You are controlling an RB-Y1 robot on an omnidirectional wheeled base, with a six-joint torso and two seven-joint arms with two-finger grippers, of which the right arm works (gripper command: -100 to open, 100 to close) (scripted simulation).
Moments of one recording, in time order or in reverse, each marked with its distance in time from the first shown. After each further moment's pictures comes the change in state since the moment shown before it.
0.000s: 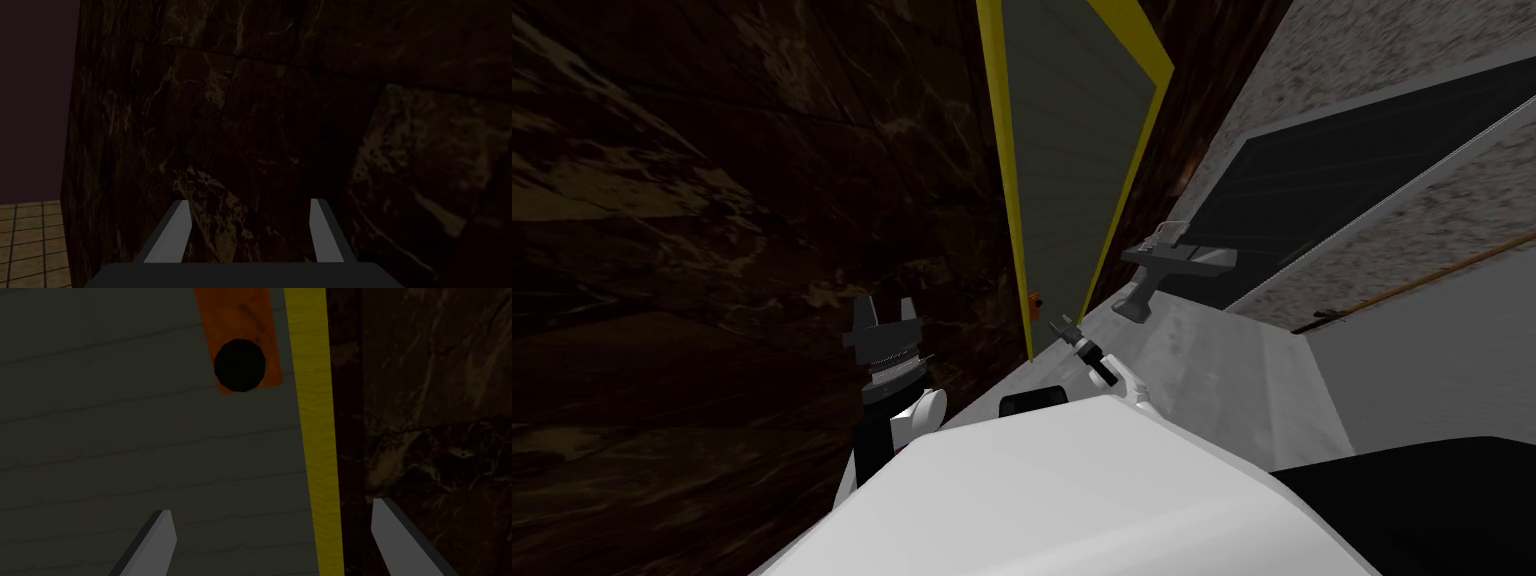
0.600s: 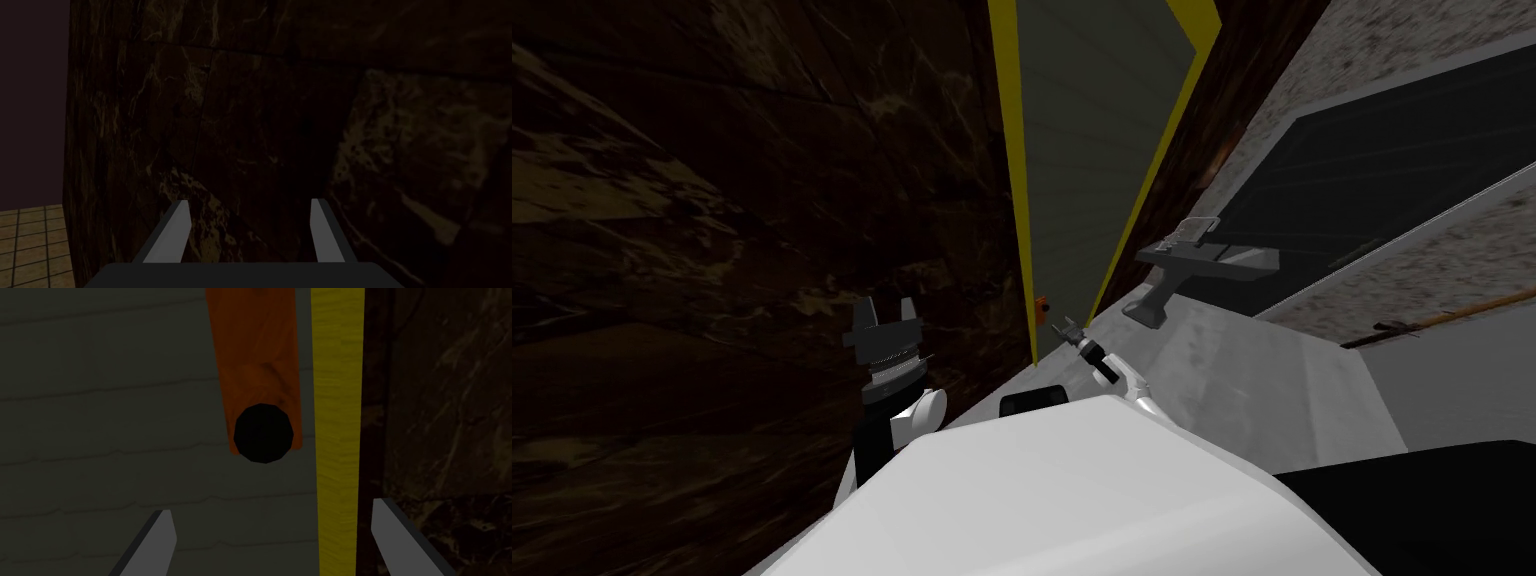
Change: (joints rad) arm -0.040 -0.036 -0.014 0.105 0.027 -0.009 0.045
